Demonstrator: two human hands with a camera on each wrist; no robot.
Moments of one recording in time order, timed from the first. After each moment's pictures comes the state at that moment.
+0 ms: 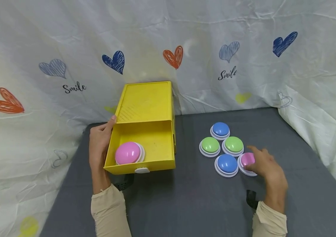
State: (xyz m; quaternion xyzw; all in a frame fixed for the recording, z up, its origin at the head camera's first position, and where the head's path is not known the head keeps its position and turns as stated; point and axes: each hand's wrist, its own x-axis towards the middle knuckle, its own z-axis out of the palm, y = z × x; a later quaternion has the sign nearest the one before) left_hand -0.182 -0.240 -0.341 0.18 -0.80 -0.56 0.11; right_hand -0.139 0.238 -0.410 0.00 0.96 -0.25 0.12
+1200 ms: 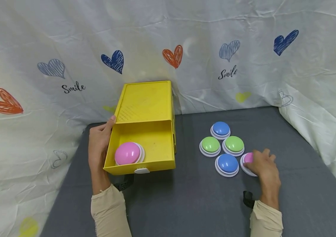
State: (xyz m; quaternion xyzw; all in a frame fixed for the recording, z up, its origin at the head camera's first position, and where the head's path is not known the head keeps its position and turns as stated) left_hand -0.187 -0.245 -0.345 0.18 -0.80 -0.56 0.11; right_hand -0.148 0.235 -0.434 0.07 0.97 -0.23 0.11
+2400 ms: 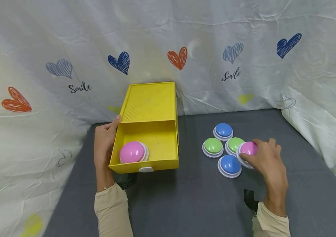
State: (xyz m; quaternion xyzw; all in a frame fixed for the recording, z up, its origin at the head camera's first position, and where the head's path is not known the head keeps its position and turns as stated) left_hand -0.190 -0.249 -0.349 0.17 -0.82 -0.54 0.12; right_hand -0.127 0.205 -0.367 0.06 0.96 -0.27 -0.02
